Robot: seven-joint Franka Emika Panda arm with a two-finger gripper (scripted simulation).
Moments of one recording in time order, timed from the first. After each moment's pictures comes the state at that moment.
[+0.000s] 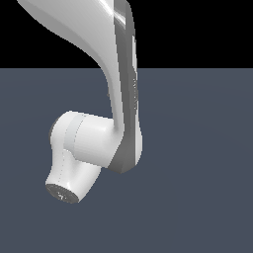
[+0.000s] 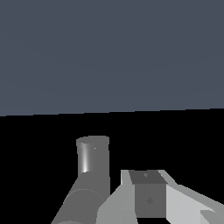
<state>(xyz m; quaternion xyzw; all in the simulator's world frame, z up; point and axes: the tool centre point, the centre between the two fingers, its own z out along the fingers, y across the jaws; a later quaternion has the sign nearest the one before) 0.034 0.060 0.076 0.09 0.70 -0.07 0.70</state>
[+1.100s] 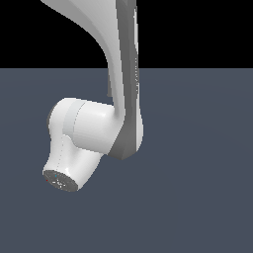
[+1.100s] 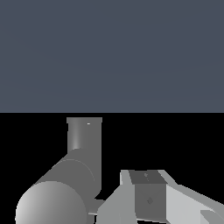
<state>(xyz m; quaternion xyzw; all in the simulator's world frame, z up) 0.041 0.065 0.101 0.07 0.71 -0.07 0.70</state>
